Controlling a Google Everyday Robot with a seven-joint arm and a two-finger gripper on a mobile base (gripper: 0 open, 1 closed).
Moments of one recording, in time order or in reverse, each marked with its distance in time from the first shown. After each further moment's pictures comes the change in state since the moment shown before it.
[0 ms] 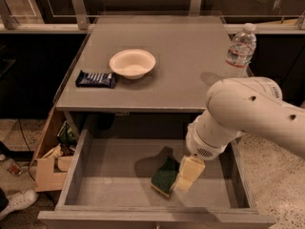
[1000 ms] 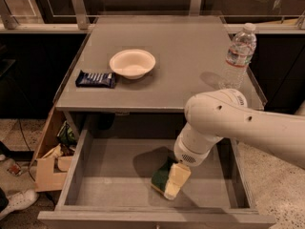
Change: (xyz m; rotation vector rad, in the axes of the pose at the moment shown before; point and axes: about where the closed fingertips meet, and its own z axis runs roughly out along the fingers) arm 0.004 0.005 0.063 -0.087 0.074 0.087
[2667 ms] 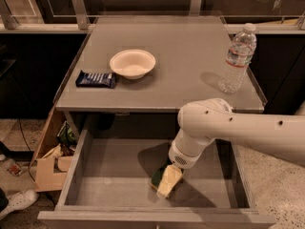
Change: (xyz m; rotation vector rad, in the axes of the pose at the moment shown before) arm -0.001 -0.011 0.056 -0.068 0.014 0.129
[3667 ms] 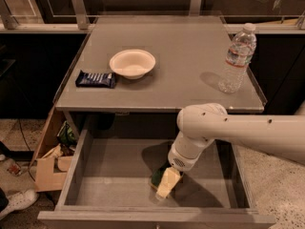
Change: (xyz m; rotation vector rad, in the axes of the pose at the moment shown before) arm 0.005 0.000 0.027 -0.066 0.017 0.042
